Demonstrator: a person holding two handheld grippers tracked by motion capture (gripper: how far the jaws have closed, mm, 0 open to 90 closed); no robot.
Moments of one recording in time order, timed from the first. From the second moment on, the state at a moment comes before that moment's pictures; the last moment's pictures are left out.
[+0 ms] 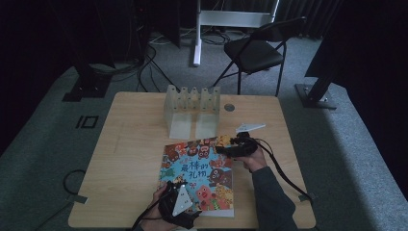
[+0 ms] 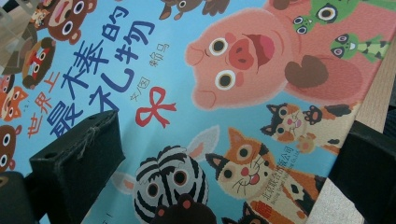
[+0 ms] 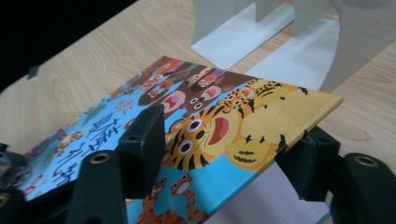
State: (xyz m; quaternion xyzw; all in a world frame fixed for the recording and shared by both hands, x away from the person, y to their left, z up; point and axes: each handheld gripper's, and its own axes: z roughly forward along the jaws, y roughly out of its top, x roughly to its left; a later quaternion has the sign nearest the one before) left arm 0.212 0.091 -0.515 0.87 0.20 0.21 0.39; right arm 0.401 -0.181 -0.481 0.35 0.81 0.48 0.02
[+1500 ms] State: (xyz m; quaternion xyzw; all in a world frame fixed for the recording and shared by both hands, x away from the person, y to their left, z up) left arm 0.245 0.181 -0.496 0.81 0.32 0.17 0.46; right arm 0.386 -0.175 -0.432 0.32 0.77 0.55 0.02
